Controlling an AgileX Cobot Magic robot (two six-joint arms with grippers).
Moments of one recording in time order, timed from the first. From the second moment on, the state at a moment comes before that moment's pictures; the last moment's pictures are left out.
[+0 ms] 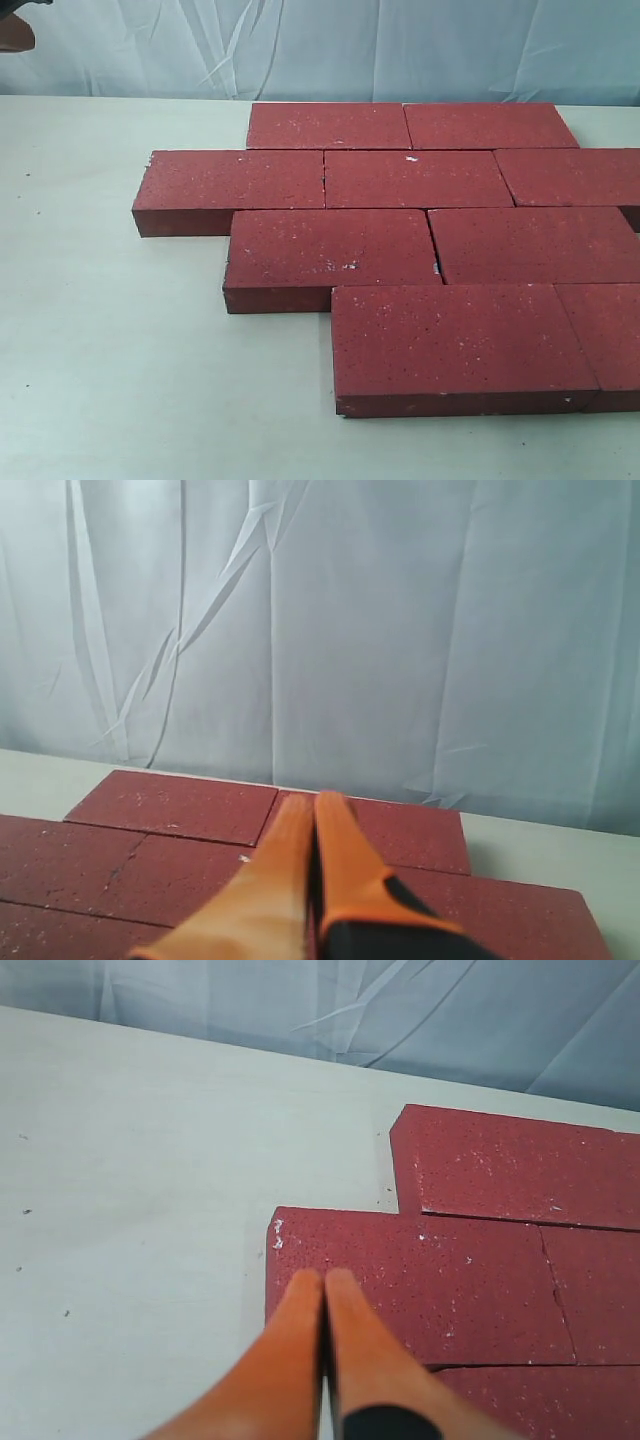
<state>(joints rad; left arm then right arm) -0.05 1.33 -1.12 -0.32 0.56 0.03 0.17 0.37 -0.48 0.00 0.26 -0.03</state>
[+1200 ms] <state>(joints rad) -0.05 1.33 -1.12 -0.32 0.56 0.03 -0.02 0.24 -0.48 0.01 0.26 -0.03</state>
